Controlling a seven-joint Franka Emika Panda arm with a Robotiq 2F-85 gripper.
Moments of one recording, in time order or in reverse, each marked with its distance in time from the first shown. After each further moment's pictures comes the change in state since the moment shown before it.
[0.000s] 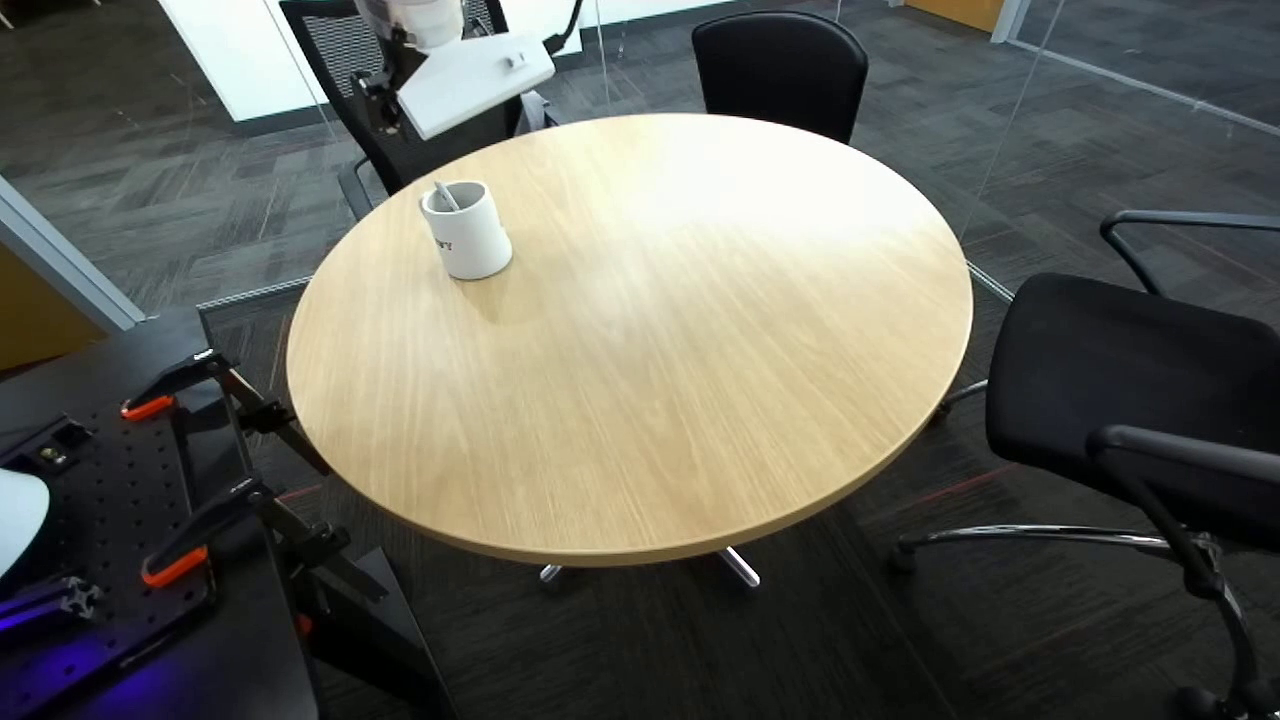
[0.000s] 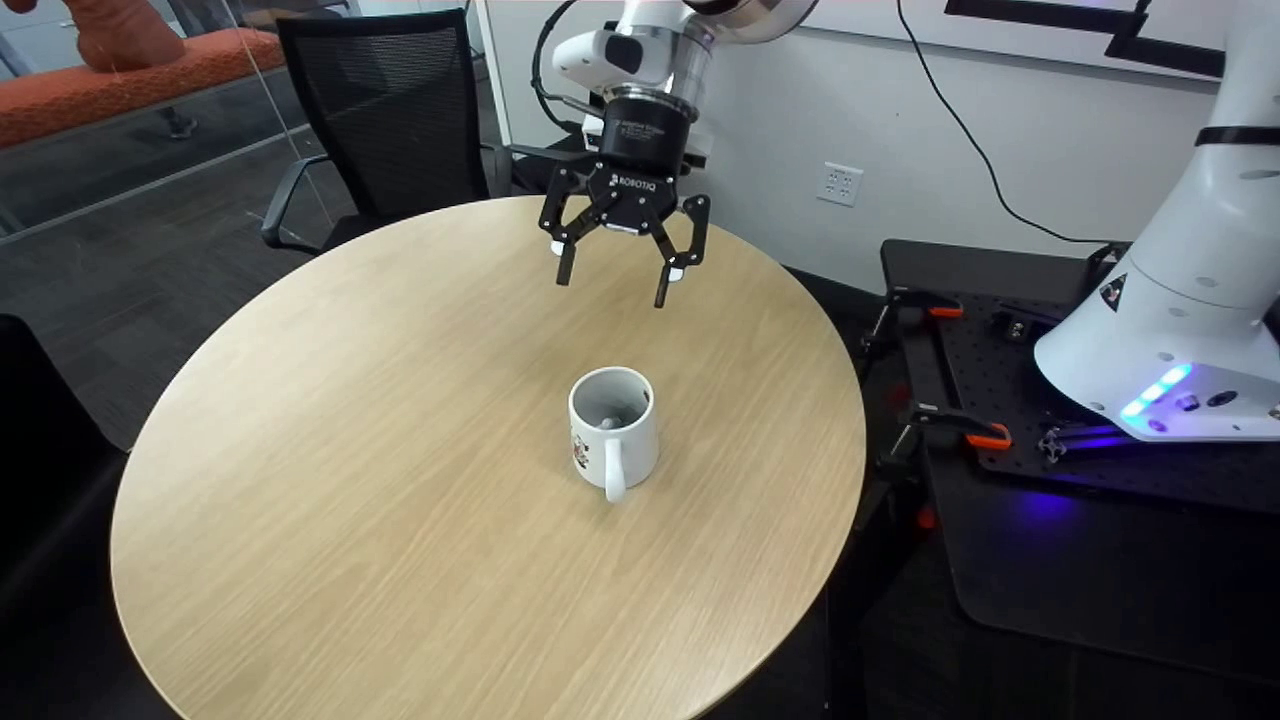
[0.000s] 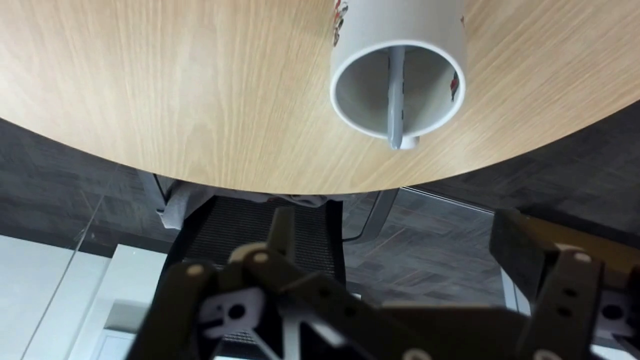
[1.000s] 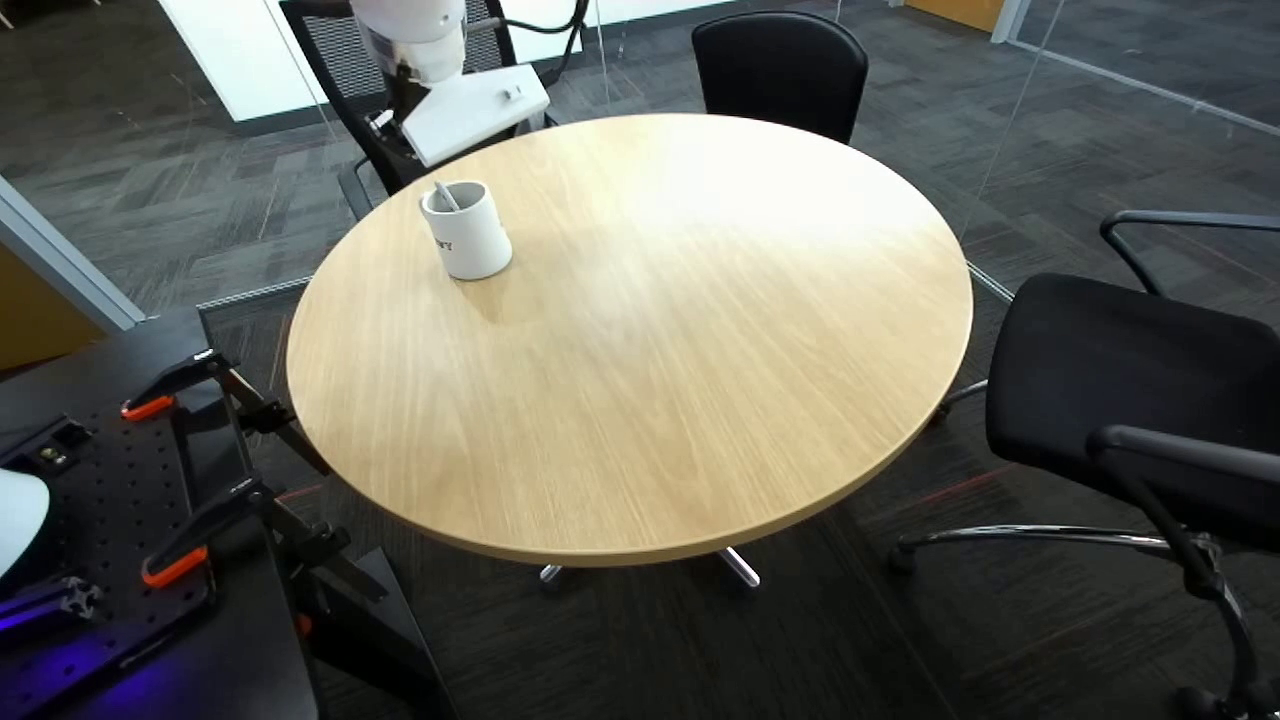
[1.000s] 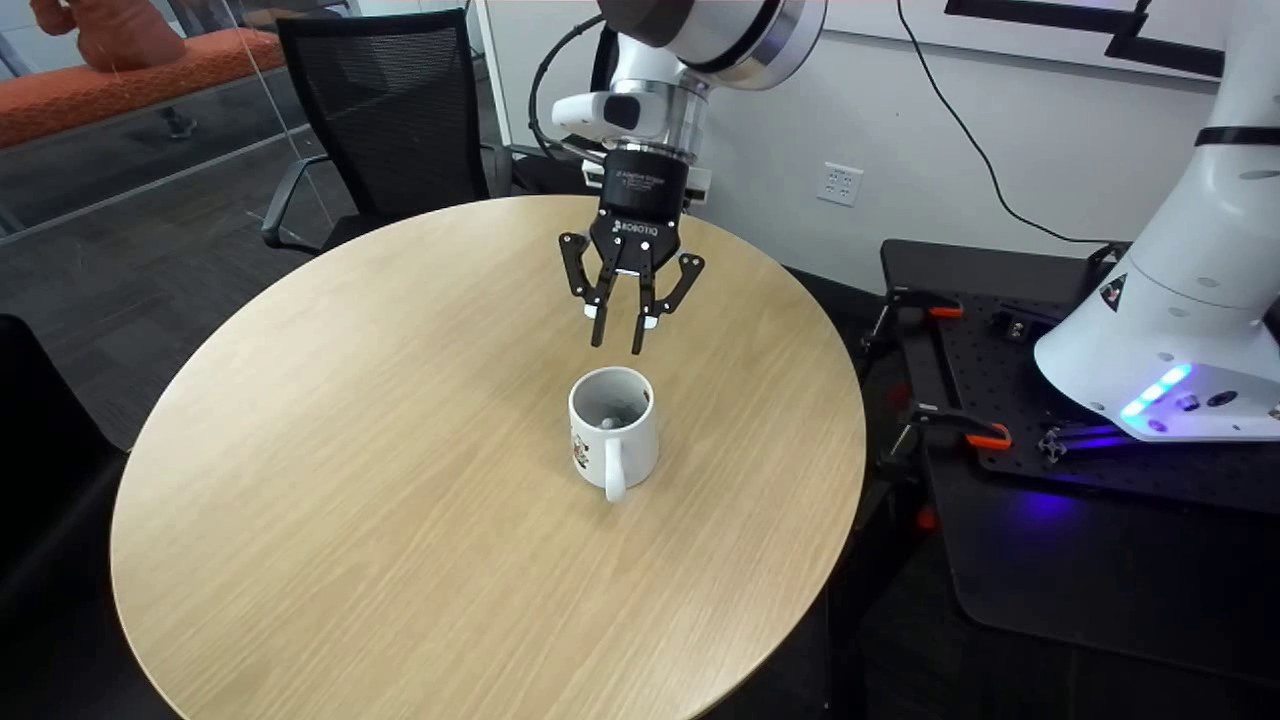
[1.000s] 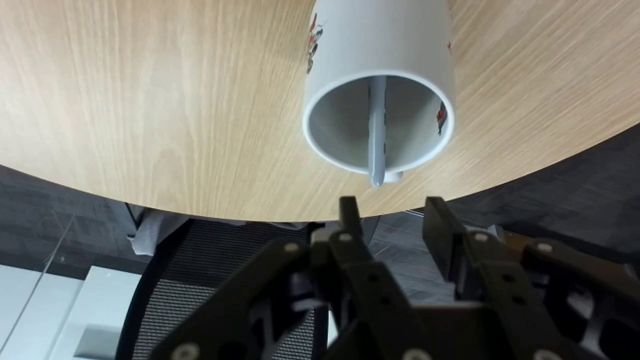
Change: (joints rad) arm 0.007 0.066 0.040 0.001 -0.017 0.060 0.000
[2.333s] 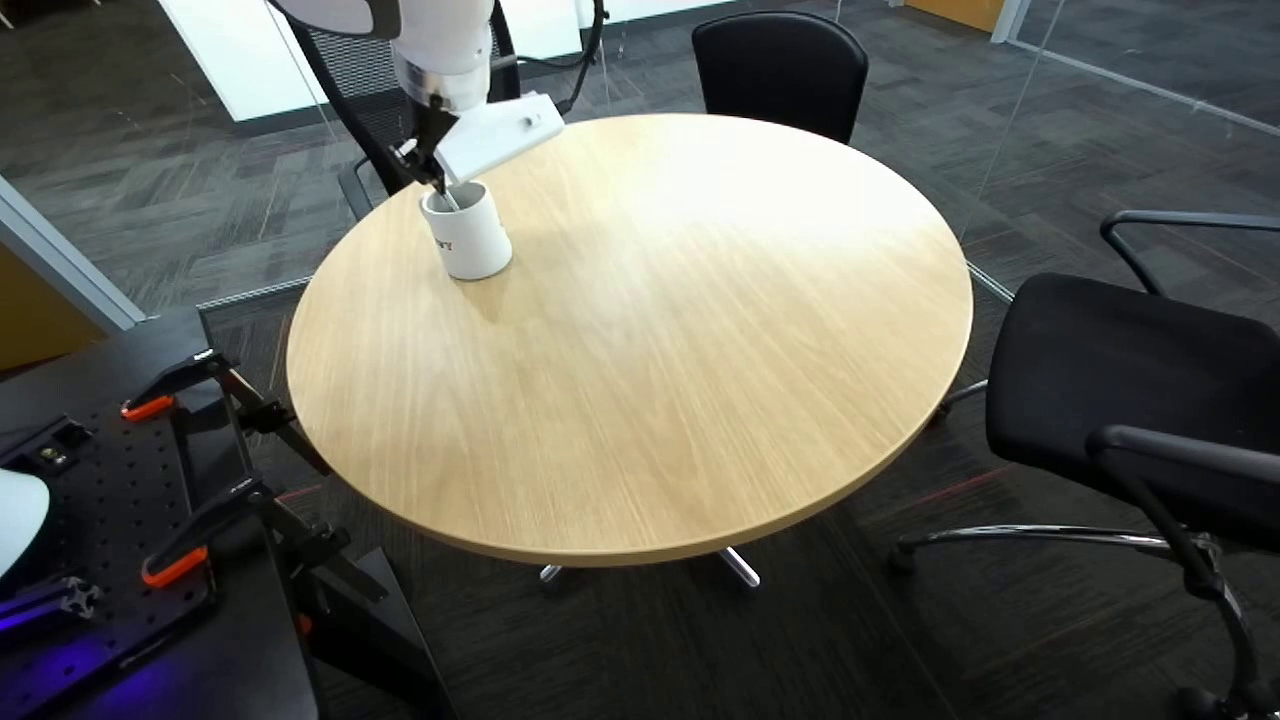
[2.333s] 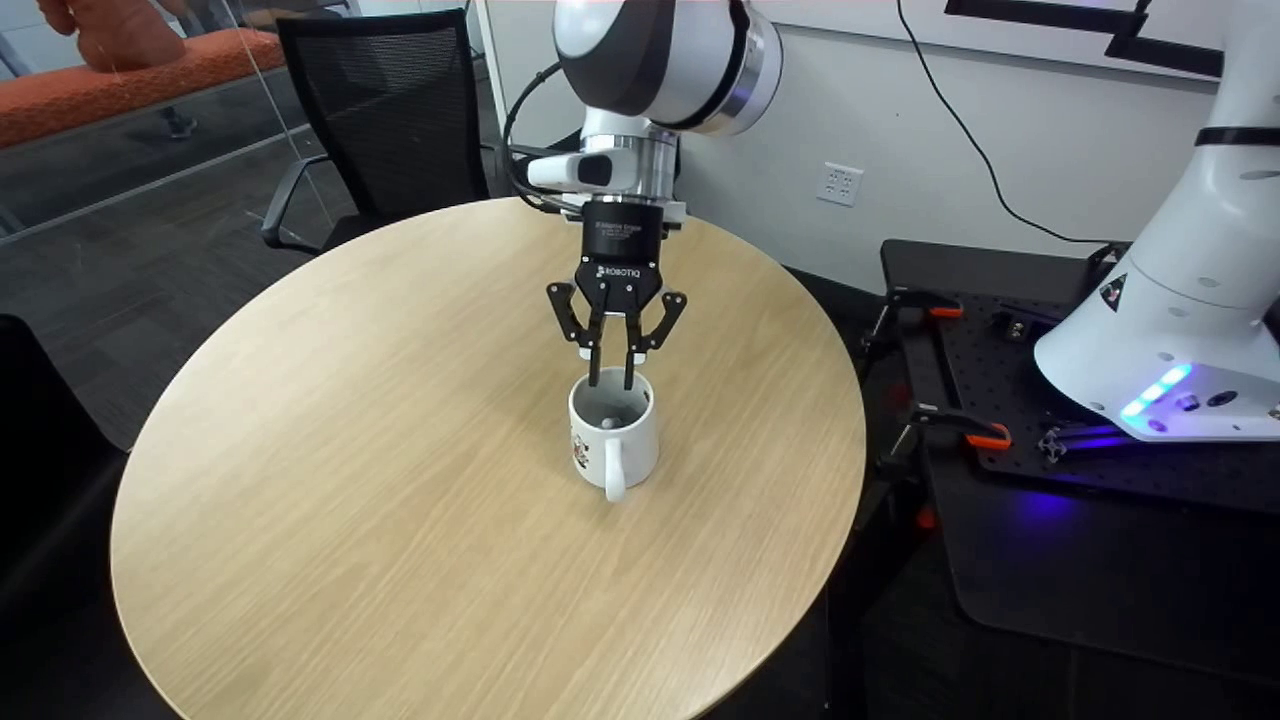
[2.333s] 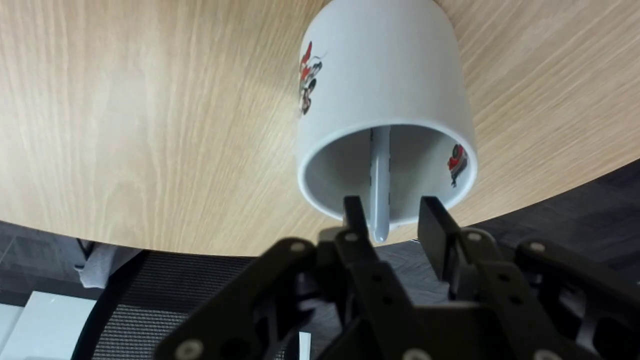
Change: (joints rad) arm 0.009 0.137 0.017 0.099 -0.105 0.001 0.039
